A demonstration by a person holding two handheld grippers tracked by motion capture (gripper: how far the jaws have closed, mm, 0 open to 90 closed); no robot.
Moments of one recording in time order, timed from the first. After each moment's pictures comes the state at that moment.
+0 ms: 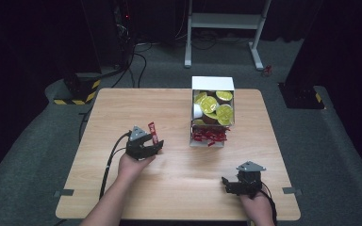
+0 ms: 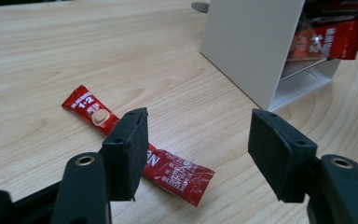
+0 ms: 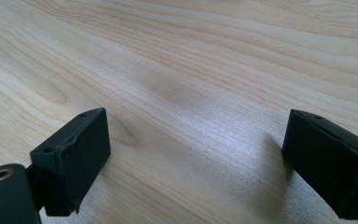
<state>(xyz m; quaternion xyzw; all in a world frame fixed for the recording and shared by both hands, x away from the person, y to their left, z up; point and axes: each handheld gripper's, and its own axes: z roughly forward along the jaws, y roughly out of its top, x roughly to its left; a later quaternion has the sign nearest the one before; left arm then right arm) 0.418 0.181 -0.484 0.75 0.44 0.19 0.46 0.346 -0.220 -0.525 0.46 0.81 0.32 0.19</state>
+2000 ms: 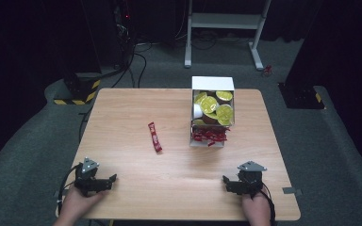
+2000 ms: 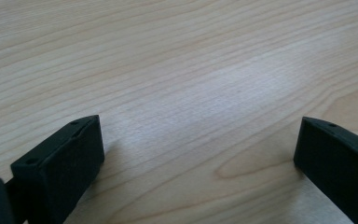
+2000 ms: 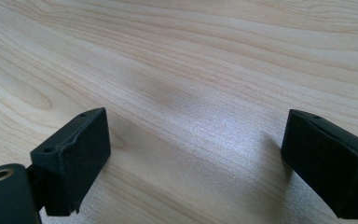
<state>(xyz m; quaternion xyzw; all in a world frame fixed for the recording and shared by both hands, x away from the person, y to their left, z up) 0.319 0.320 -0.532 0.76 0.51 0.22 0.32 0.346 -0.221 -0.525 0.48 0.79 0.32 0.20</state>
